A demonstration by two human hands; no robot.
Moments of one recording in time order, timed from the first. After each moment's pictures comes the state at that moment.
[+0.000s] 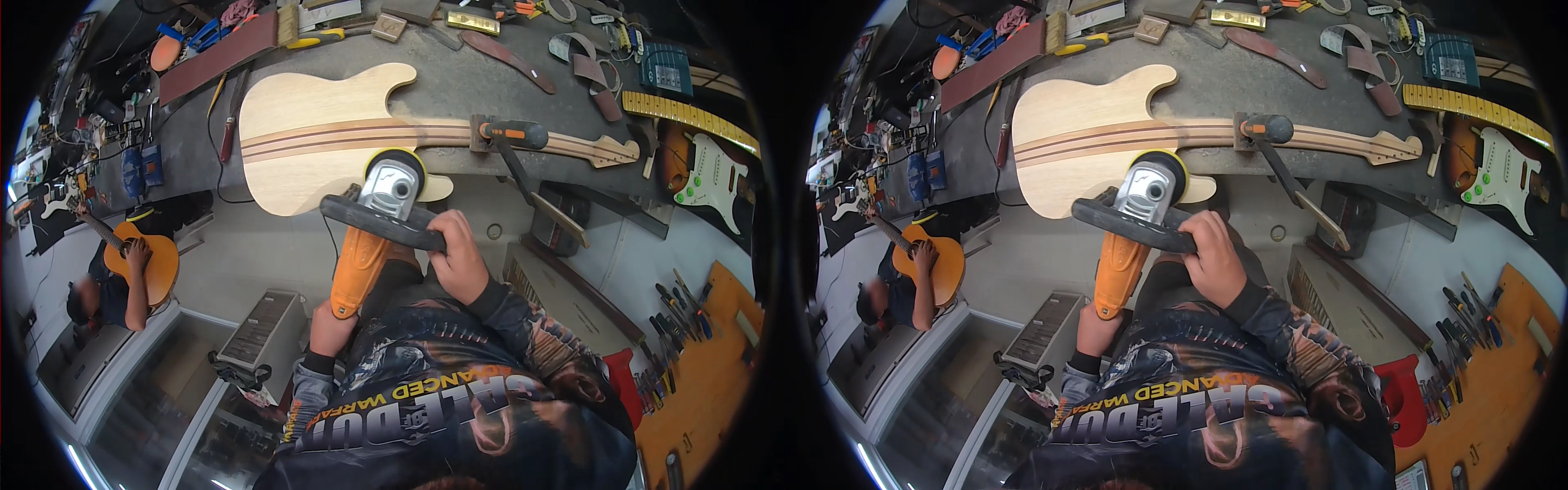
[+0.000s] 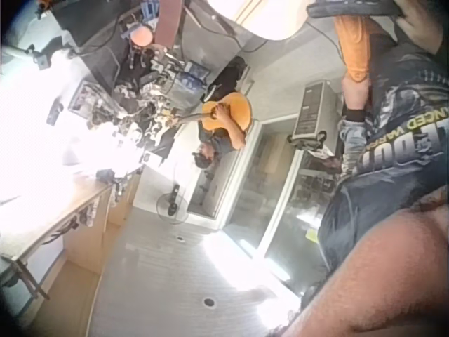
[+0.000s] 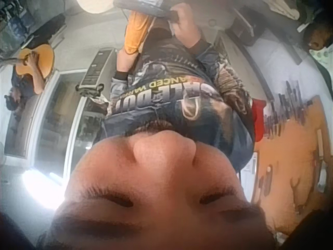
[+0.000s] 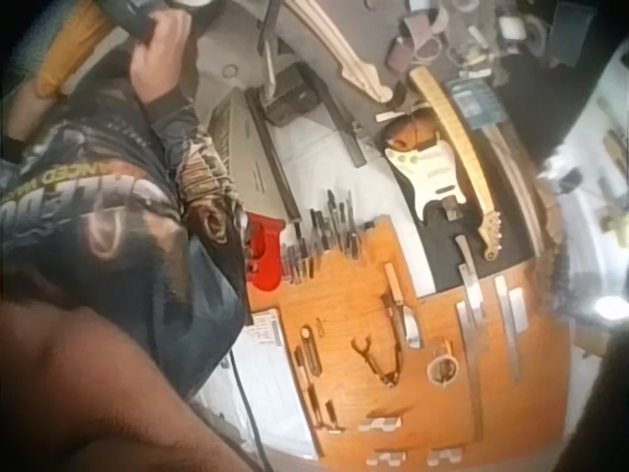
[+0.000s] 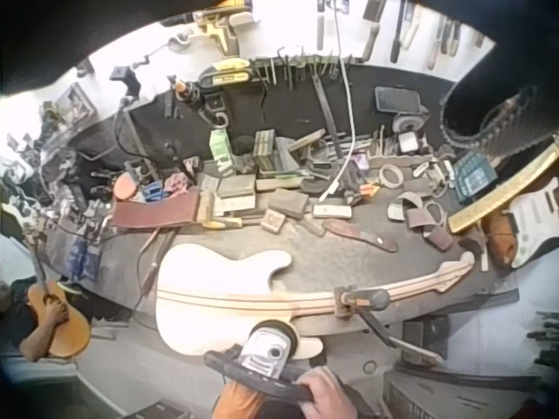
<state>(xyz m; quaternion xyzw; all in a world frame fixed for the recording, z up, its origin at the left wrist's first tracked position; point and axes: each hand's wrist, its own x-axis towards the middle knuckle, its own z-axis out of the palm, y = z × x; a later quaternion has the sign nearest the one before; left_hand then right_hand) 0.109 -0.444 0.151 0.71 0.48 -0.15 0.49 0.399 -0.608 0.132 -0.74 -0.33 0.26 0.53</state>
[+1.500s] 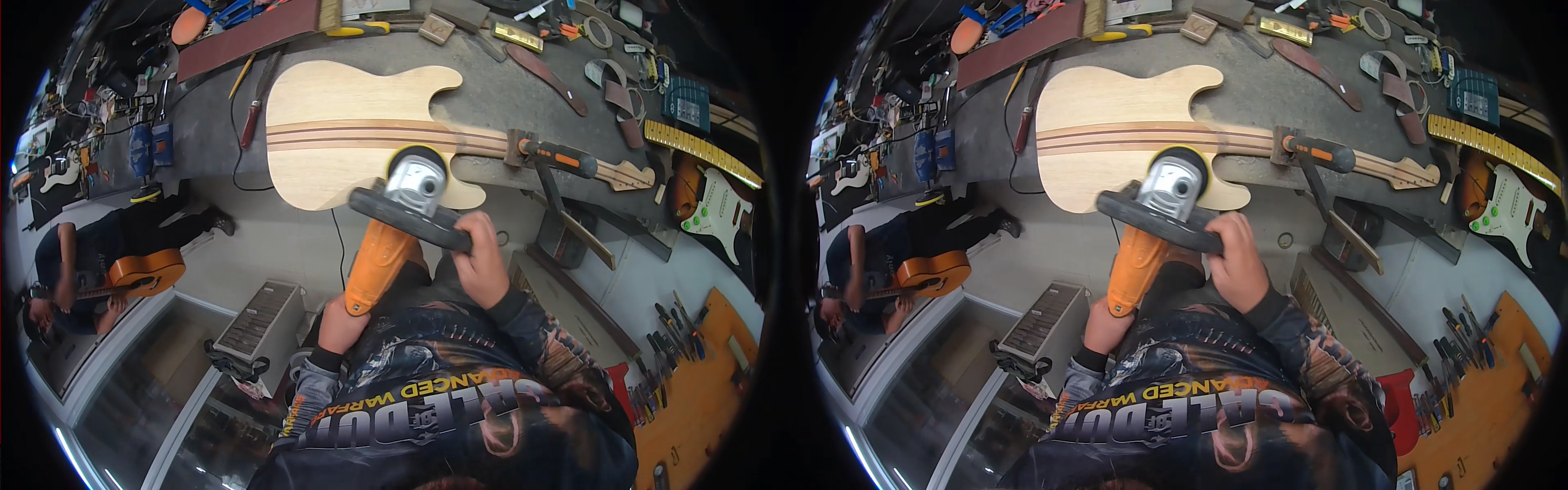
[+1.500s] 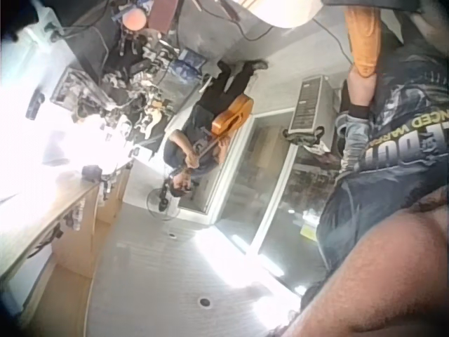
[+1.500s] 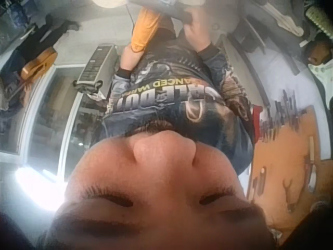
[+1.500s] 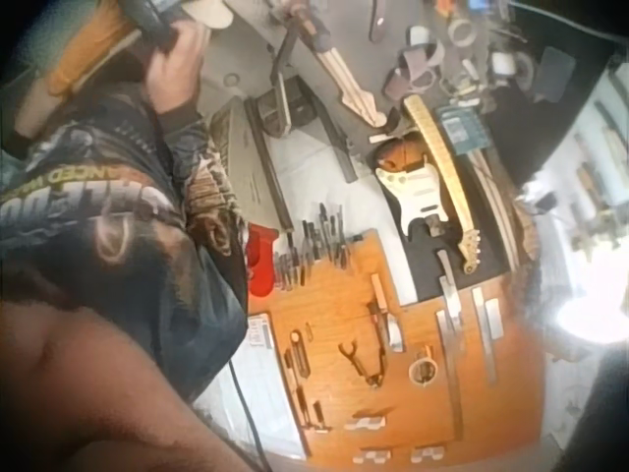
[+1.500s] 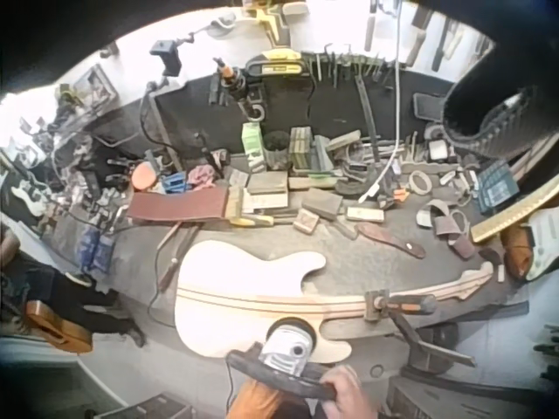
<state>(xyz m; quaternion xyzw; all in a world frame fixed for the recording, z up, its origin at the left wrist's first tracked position) 0.105 -0.422 0.150 0.72 0.47 -0.17 0.49 0.397 -0.582 0.133 -0.76 -0.32 0.27 0.50</state>
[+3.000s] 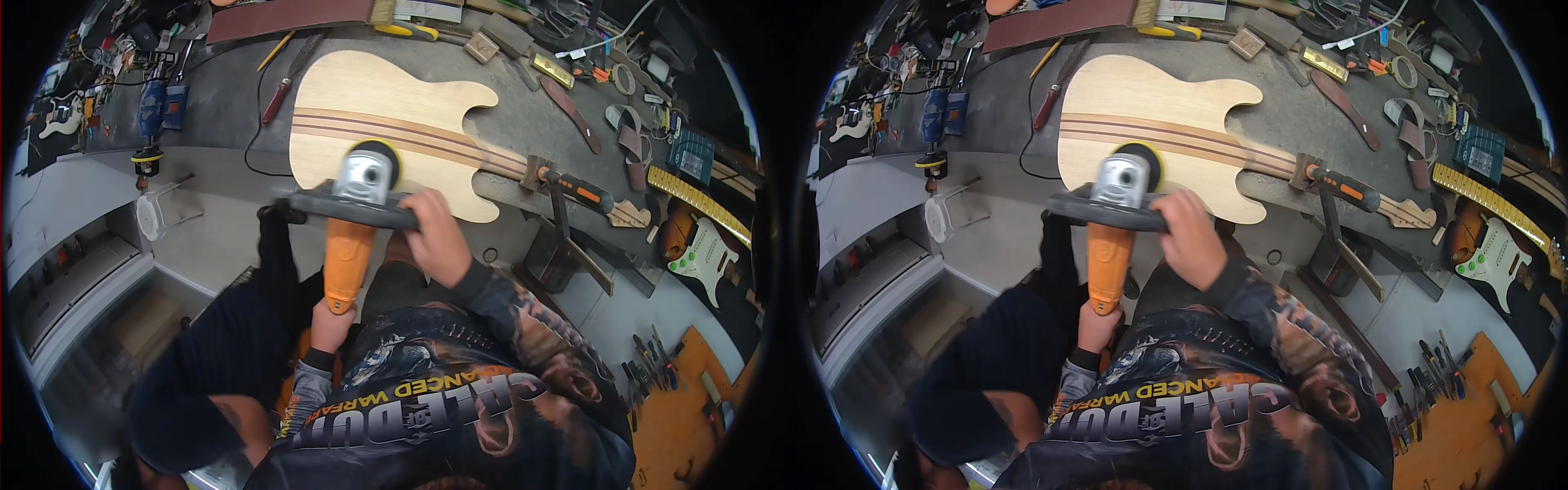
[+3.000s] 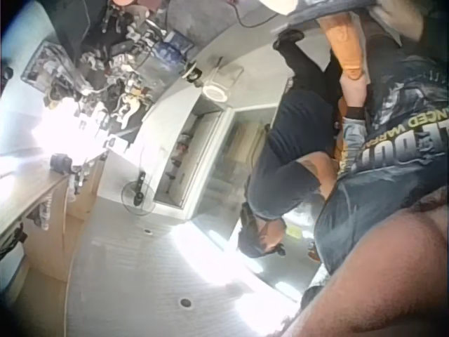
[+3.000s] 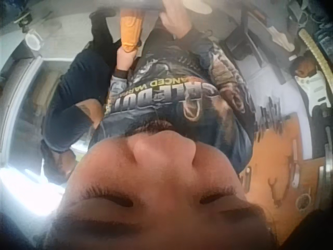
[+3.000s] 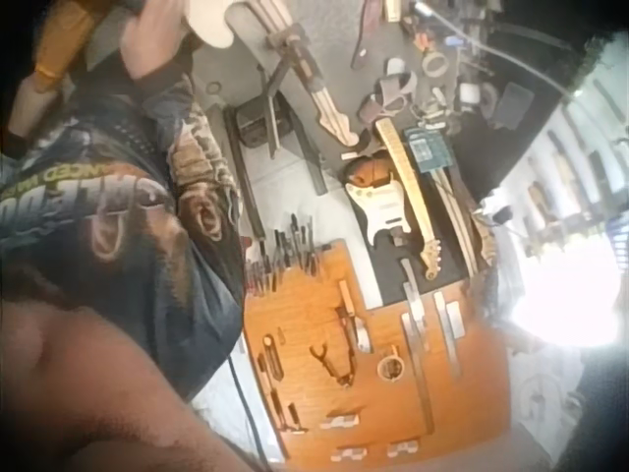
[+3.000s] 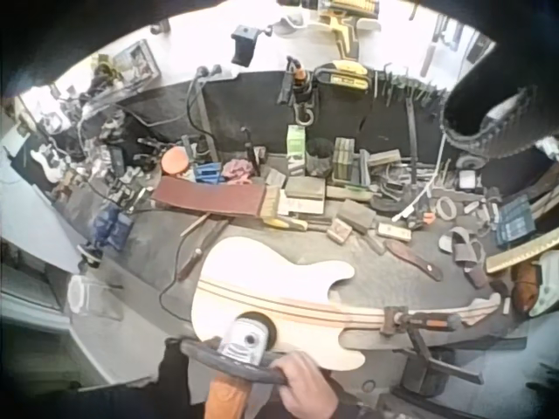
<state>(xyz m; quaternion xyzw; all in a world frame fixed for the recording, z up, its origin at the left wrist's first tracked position) 0.058 -0.436 0.132 0.60 0.58 -0.04 0.55 0.389 -0.476 0.127 -0.69 -0.45 0.28 0.49</state>
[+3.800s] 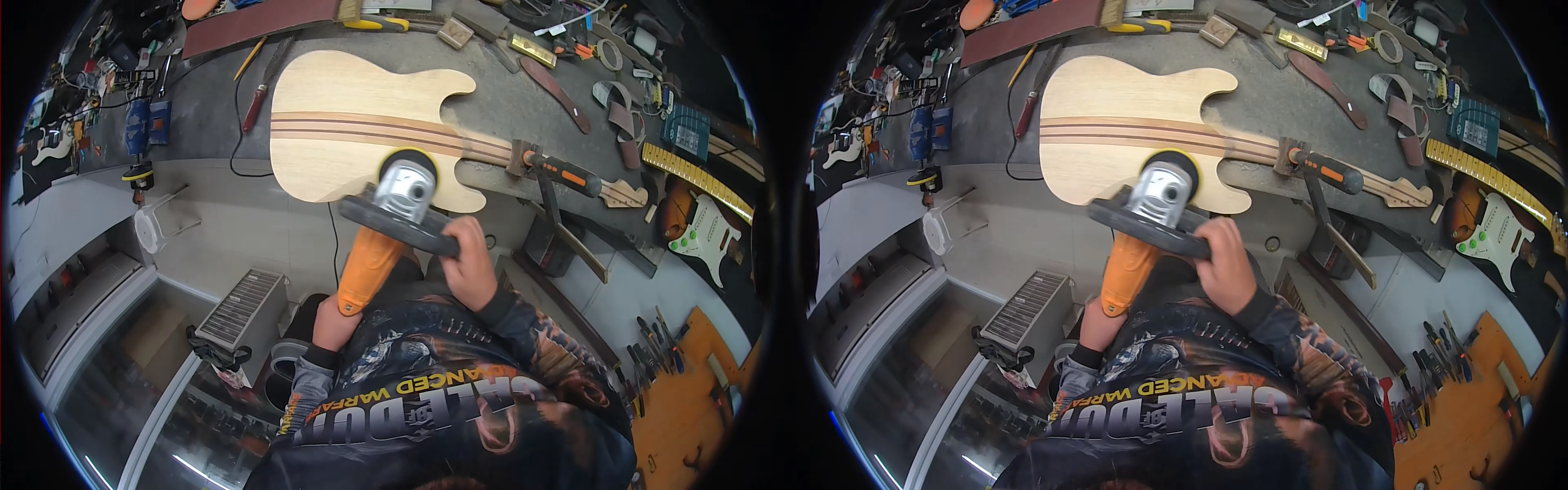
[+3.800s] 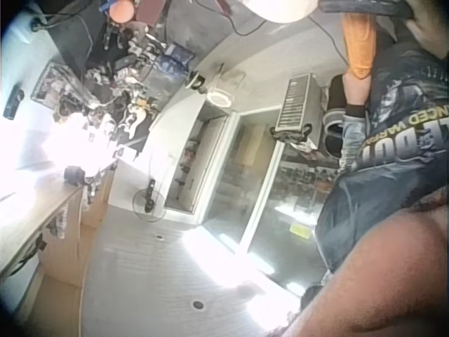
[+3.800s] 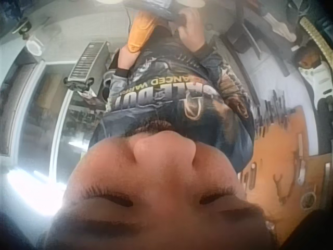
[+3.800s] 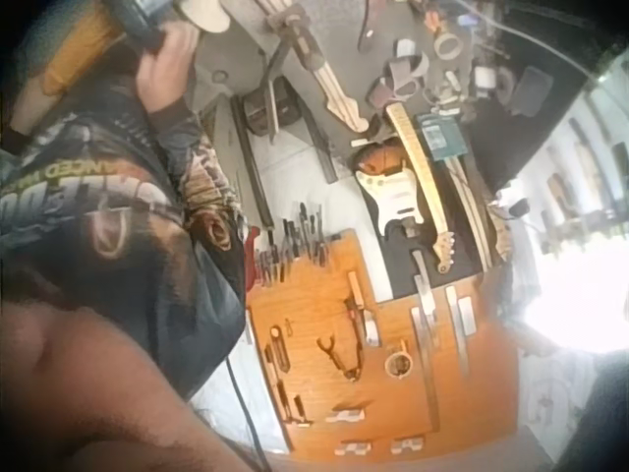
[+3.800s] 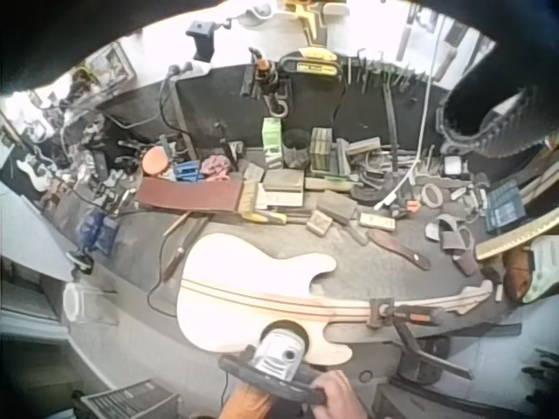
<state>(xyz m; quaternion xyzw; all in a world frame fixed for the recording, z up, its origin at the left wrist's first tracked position) 0.083 -0.435 0.140 0.69 0.52 -0.13 0.50 0.396 -0.566 0.144 -0.74 -0.37 0.30 0.47</state>
